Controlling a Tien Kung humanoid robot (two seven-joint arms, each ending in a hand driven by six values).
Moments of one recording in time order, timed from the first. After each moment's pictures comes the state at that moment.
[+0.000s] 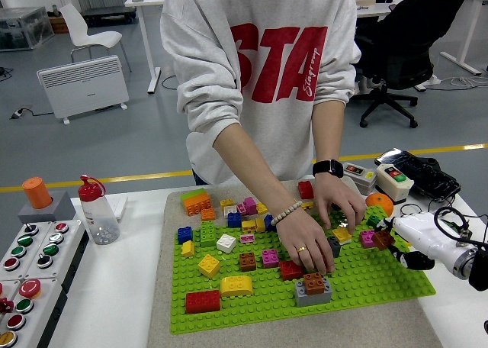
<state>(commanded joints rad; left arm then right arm) -0.19 0.05 -1.26 -0.18 1.45 0.00 0.24 0.63 -0.67 0.63 1.19 -1.87 -0.17 -0.02</state>
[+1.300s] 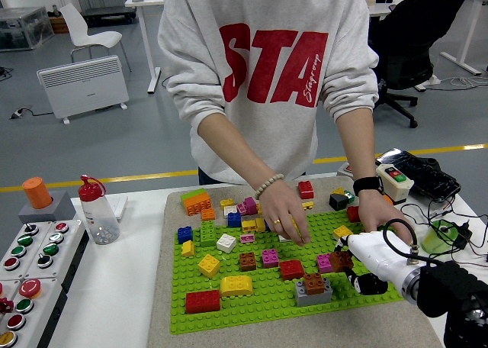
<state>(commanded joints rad) -0.19 0.06 -1.27 -0.18 1.46 0.00 0.24 0.59 -0.59 0.67 1.73 -1.92 0.16 -0.65</state>
